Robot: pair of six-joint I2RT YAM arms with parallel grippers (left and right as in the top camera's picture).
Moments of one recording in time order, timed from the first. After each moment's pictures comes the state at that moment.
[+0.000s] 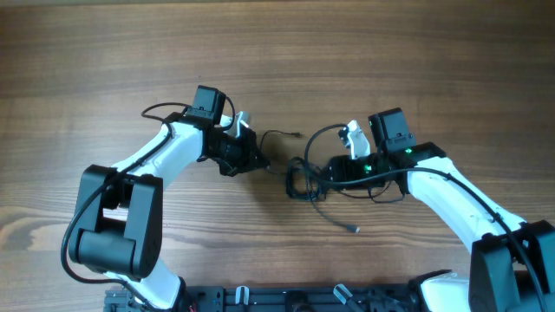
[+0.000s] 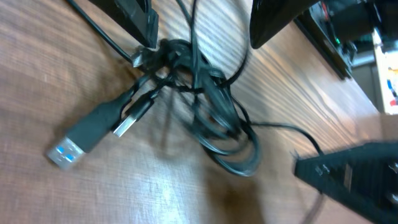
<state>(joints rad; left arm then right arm) -0.24 1.80 1.01 -0.60 0.75 -0.53 0.27 1.51 0.77 -0.50 -0.64 0.24</state>
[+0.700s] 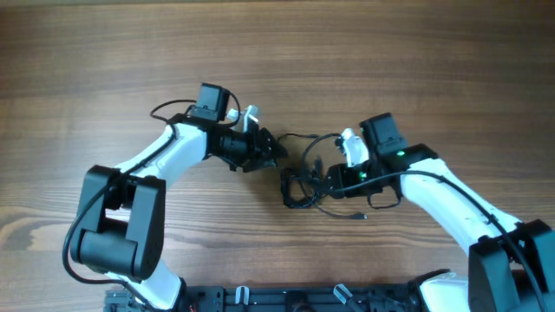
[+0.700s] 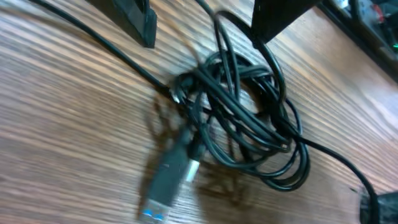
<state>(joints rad) -0.28 1.80 1.01 -0.49 0.89 -0.55 0.36 1.51 0.77 -0.58 -0.47 0.19</state>
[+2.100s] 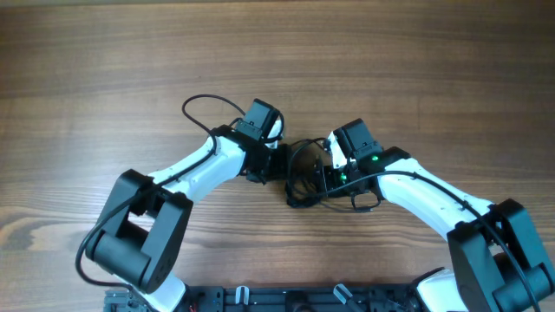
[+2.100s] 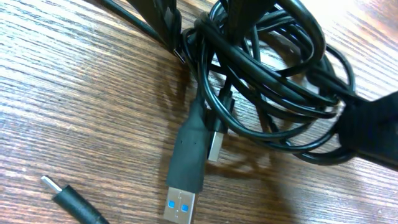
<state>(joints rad) -0.52 1.79 1.01 -0.48 0.43 -0.58 0.46 1.60 0.77 -0.47 -0.29 0.33</state>
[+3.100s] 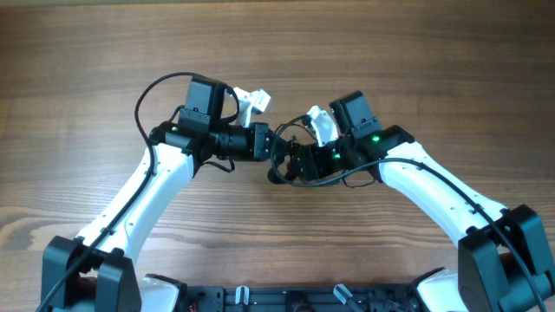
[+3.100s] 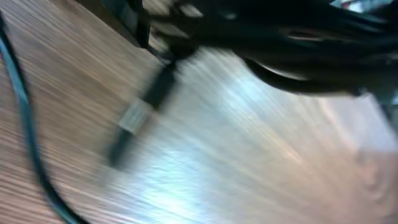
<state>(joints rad) -0.31 1.50 1.01 -0.50 0.90 -0.36 0.46 1.59 0.97 -0.49 -0.59 0.15</state>
